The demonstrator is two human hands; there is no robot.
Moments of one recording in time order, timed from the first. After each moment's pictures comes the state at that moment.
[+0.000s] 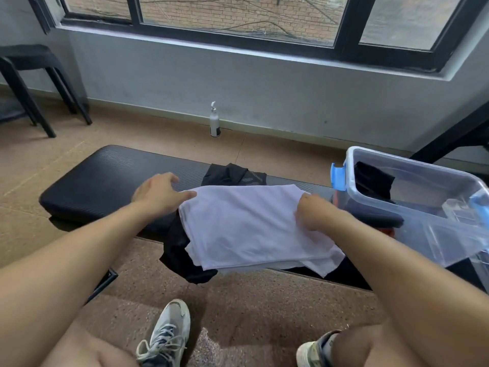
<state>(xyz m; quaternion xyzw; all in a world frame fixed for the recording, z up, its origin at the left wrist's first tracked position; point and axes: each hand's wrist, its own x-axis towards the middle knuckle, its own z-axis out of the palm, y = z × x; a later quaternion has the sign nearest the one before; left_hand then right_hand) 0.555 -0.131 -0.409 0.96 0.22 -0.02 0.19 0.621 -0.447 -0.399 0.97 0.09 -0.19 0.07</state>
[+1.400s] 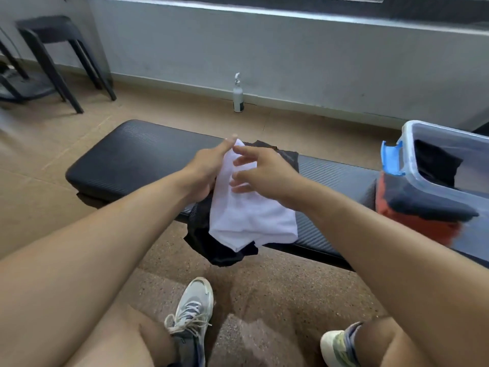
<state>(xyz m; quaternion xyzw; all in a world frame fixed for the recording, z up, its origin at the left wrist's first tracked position) 0.581 -0.169 -0.408 0.69 0.24 -0.04 0.69 0.592 -0.321 -0.382 0.78 0.17 -0.26 -0.54</state>
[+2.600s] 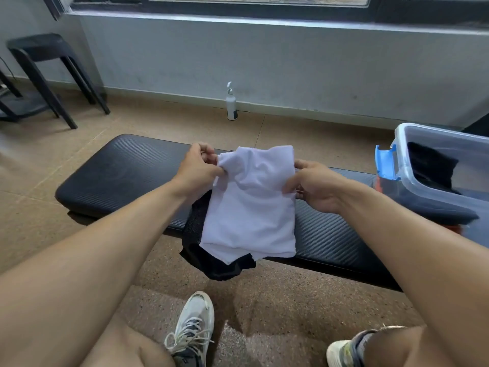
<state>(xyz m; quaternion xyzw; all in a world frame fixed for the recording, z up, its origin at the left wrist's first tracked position) 0.602 -0.153 -0.424 0.77 0.18 0.08 0.61 0.651 -0.393 -0.411 0.72 0.01 -0.30 -0.62</state>
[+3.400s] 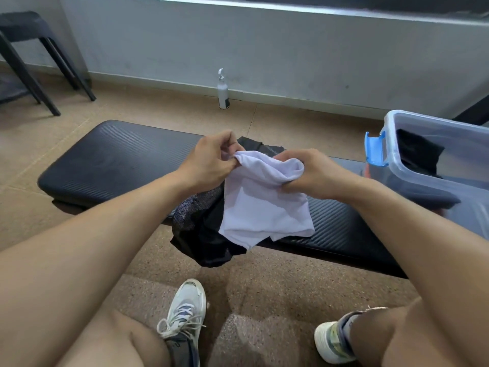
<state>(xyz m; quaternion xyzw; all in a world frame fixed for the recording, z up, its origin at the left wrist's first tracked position) 0.589 -0.184 -0.411 0.89 -0.05 0.09 0.45 0.632 -0.425 -0.395 0.89 0.24 -0.17 -0.34</state>
